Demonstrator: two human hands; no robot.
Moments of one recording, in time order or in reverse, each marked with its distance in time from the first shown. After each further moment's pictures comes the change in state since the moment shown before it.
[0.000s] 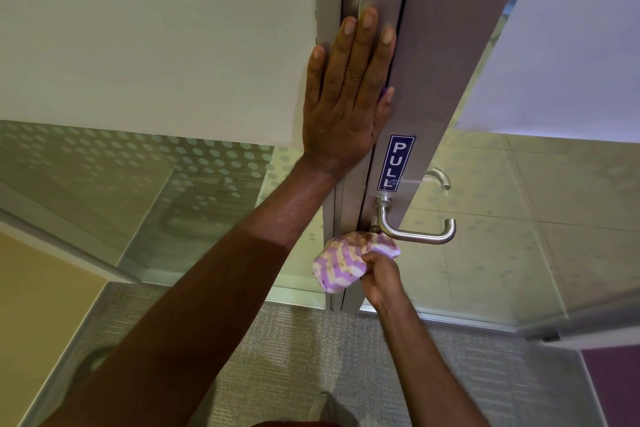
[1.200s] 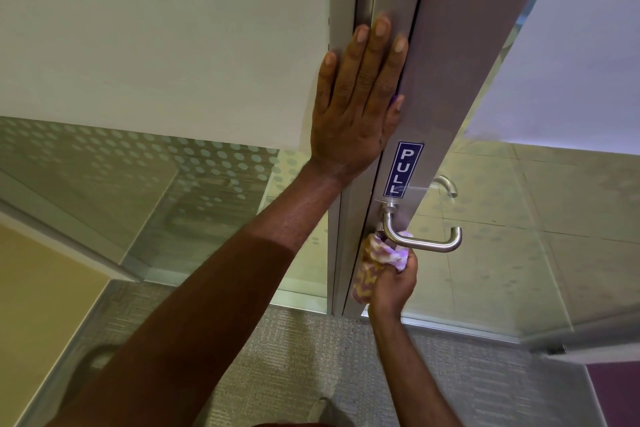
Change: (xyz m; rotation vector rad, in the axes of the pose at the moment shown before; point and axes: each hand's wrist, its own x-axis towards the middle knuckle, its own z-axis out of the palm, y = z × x) left_hand 0.000 -0.003 0.001 -0.003 -0.010 0.045; right_hand -0.021 0.010 0.003 -0.254 0.359 -0.526
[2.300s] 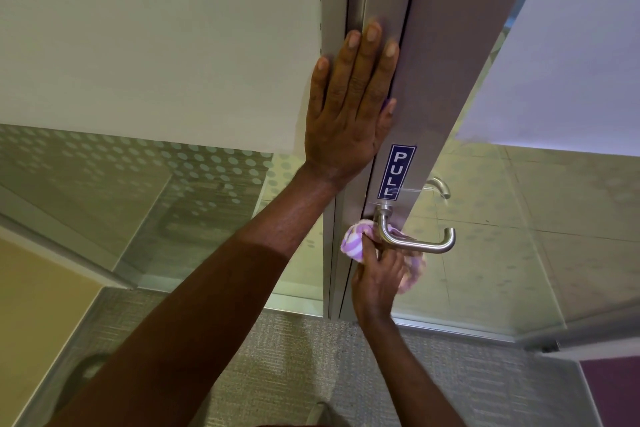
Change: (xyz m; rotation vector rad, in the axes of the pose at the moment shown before) left_hand -0.001 0.001 0.000 -0.001 -0.003 0.004; right_hand 0.005 0.018 0.002 -0.887 -0.063 -0.791
